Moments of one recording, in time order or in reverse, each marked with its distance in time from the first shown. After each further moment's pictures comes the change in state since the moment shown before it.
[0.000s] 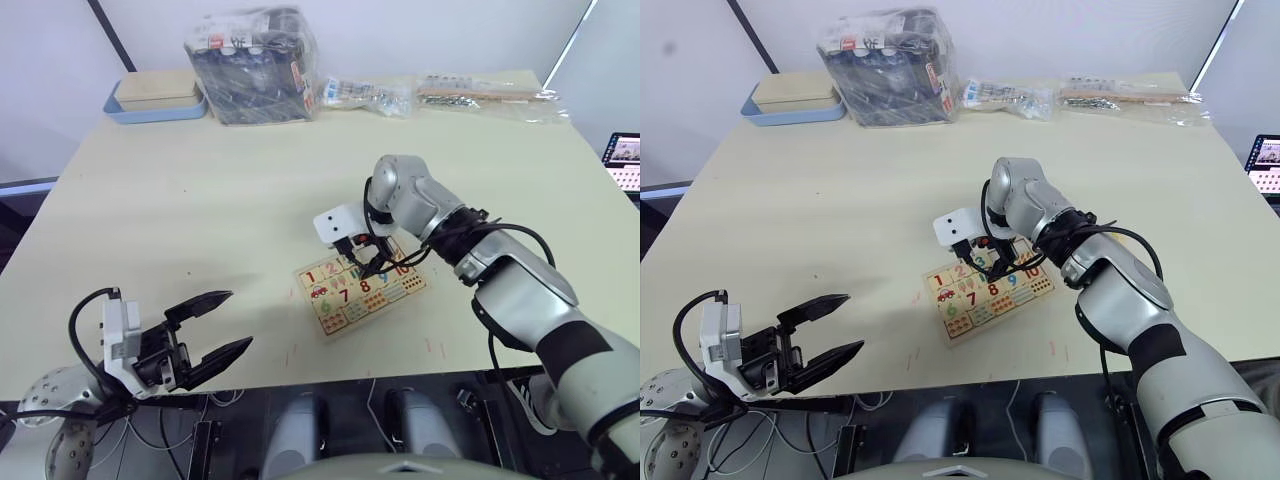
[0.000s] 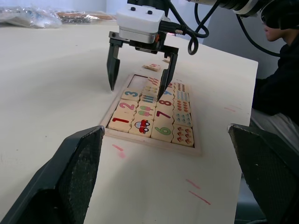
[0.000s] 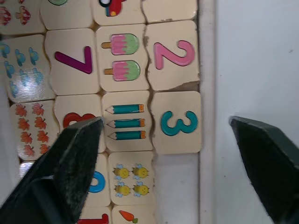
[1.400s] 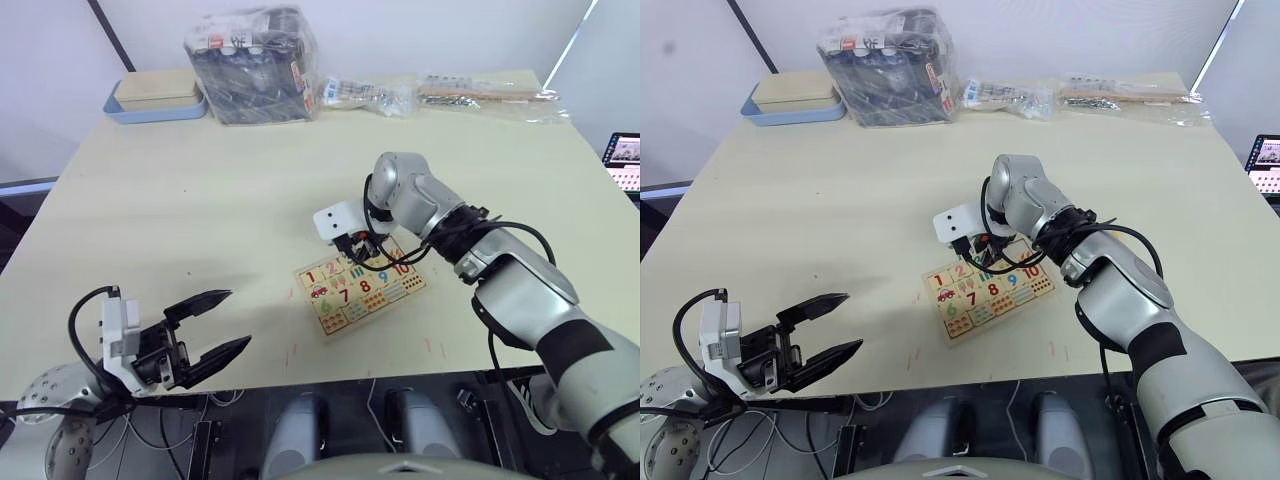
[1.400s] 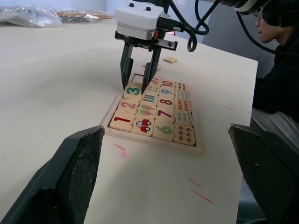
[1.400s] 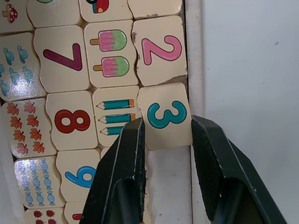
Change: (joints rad) left arm -0.017 0.007 0.000 0.008 0.000 0.000 -0.008; right arm -0.015 -0.002 0.004 0.000 -0.008 0.020 -0.011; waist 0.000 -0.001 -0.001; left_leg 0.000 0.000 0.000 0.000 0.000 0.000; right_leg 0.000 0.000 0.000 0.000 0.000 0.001
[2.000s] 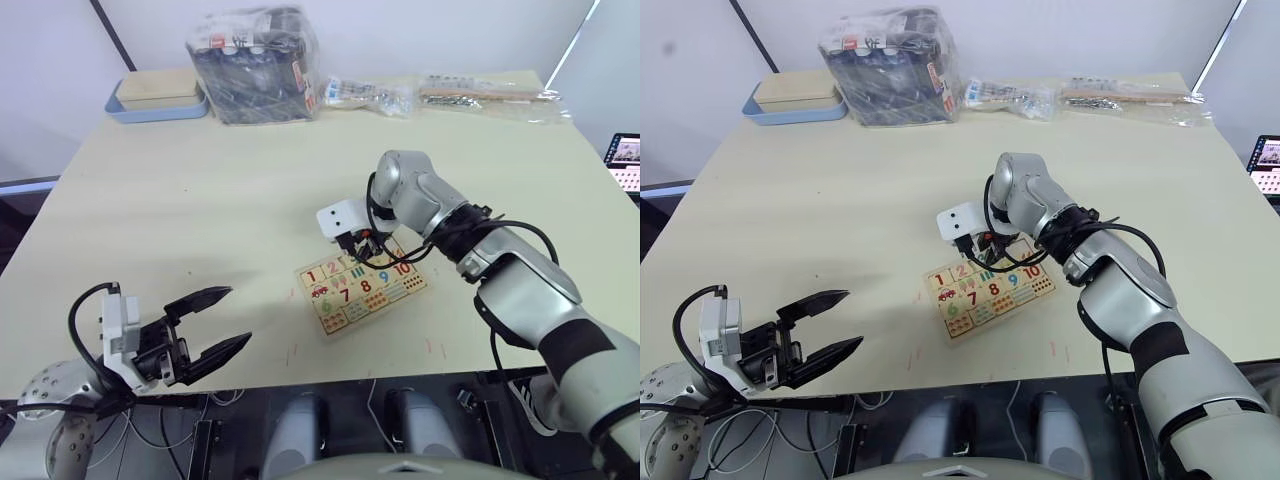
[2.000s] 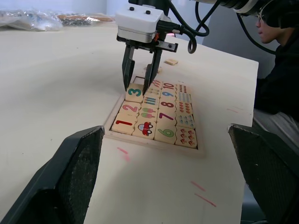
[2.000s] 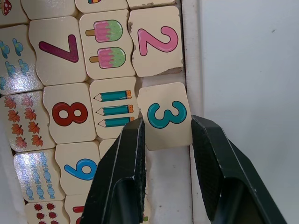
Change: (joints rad) left arm -0.018 0.003 0.000 0.012 0.000 0.002 -0.001; right arm -0.003 -0.010 0.000 -0.004 -0.006 0.023 0.004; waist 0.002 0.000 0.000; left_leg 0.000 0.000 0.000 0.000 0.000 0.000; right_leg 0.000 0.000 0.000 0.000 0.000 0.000
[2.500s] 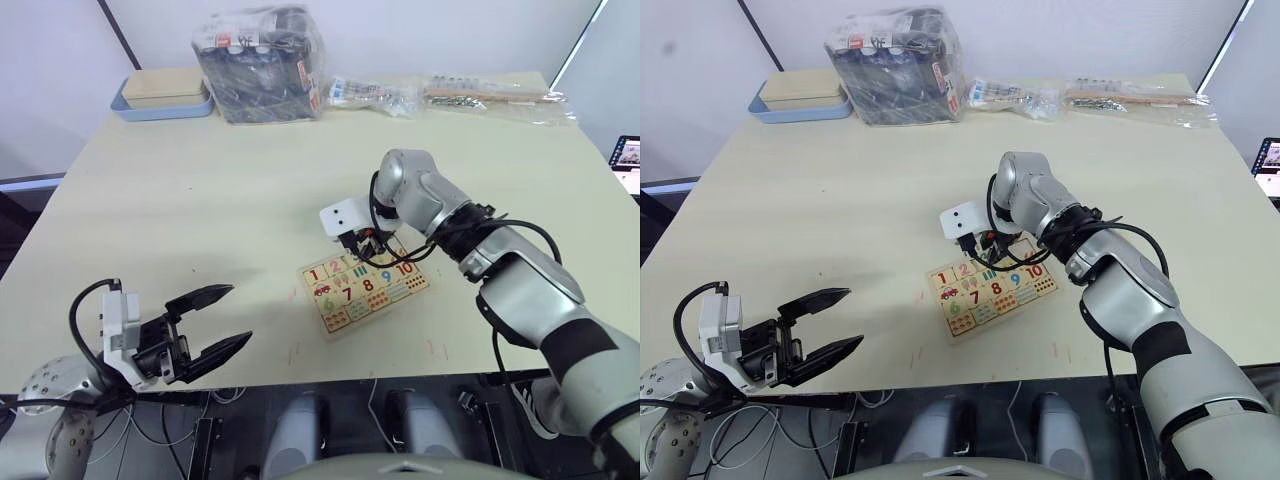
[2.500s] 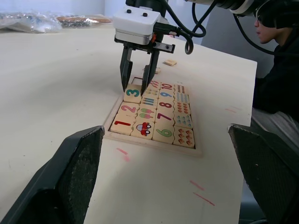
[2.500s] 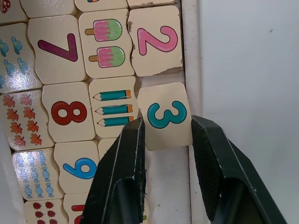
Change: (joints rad) left arm -0.017 0.007 0.000 0.001 0.000 0.012 -0.011; right arm 0.000 -0.012 0.000 0.000 -0.004 -0.002 0.000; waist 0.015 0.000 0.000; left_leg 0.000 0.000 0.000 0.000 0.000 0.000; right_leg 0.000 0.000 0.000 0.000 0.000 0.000
